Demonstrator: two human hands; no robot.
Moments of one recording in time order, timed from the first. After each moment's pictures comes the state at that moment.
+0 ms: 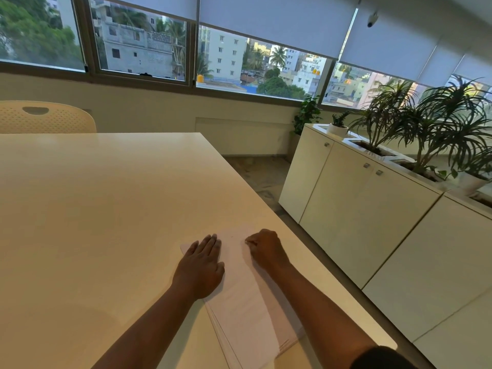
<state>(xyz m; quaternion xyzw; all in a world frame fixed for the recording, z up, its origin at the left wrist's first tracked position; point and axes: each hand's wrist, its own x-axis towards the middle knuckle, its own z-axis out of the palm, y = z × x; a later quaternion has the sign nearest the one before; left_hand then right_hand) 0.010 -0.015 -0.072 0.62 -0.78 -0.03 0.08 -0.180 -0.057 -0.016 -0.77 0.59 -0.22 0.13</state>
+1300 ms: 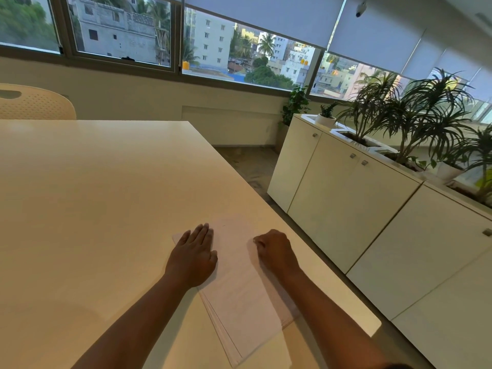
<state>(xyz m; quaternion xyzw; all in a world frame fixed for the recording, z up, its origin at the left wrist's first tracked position) 0.009 -0.013 -0.067 0.62 -0.78 -0.04 0.07 -0.215 -0.022 -0.022 -0.75 0.62 -0.23 0.07</state>
